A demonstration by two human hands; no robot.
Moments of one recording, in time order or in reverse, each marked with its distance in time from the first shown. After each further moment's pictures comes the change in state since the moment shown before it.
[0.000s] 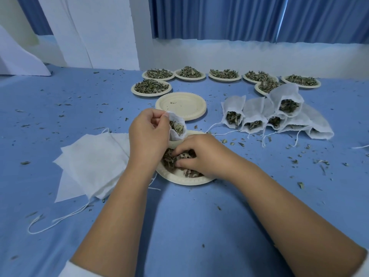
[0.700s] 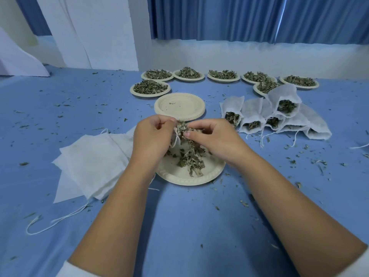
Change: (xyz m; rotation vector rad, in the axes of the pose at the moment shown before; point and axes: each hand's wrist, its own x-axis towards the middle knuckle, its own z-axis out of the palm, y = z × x) left_hand -0.003 0.006 0.003 -0.078 -0.141 -0.177; right_hand 0.002 0.018 -0.017 0.635 0.295 0.207
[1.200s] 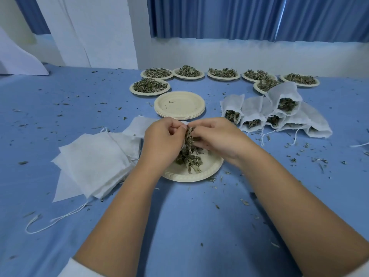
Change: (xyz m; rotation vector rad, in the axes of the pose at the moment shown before) left_hand 0.000 -0.011 0.012 0.206 -0.102 0.127; right_hand 0.001 -0.008 0.000 0.219 -0.056 0.271
